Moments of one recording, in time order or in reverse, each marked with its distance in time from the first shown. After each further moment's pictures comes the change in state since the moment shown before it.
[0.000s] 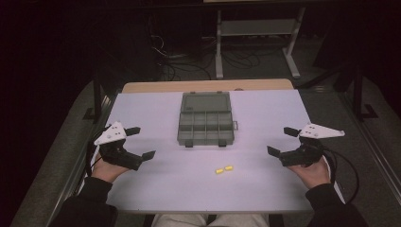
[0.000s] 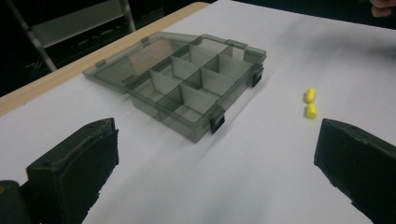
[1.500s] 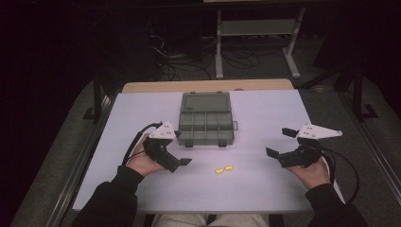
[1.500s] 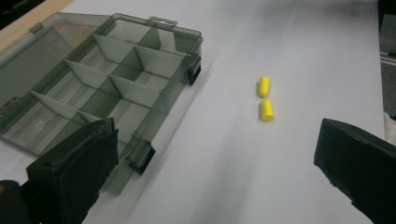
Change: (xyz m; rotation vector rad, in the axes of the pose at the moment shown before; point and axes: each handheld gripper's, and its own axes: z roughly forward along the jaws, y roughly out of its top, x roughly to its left) left arm -0.041 0.034 0.093 0.188 -0.210 0.123; right arm 0.003 0.000 0.002 0.018 0.016 -0.019
